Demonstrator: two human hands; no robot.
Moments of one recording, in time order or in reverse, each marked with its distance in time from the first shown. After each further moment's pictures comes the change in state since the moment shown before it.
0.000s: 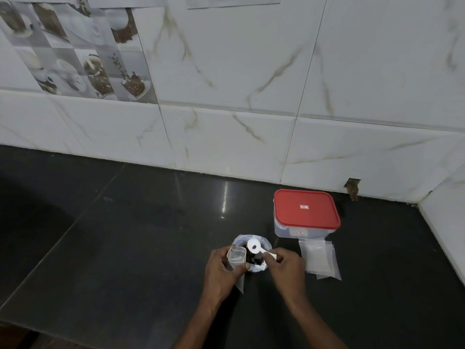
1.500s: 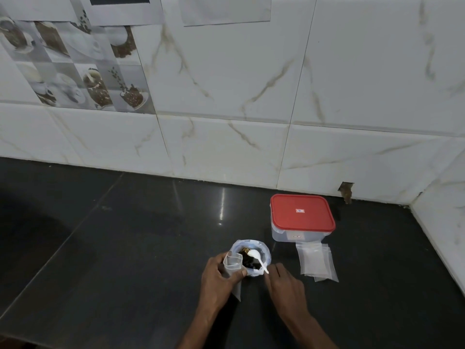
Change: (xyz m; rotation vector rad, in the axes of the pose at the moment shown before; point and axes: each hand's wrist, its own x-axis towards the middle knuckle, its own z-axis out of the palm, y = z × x) left_hand -0.012 0.004 -0.009 -0.006 -0.007 -0.005; right_hand -0.029 0.033 0.002 -0.755 -0.033 -0.475
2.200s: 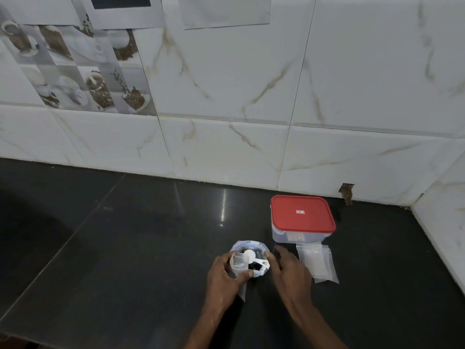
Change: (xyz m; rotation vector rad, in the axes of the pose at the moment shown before) left_hand -0.005 0.015 0.010 -0.027 -0.013 0.006; right_hand 0.030 0.005 -0.021 0.357 -0.023 0.405
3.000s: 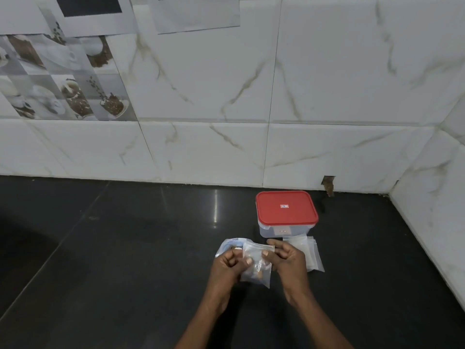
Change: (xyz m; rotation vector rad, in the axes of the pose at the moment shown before) left_hand -0.002 0.023 0.025 -0.454 -0.282 -0.121; right_hand -0.004 0.001 -0.034 1.027 -0.100 0.372
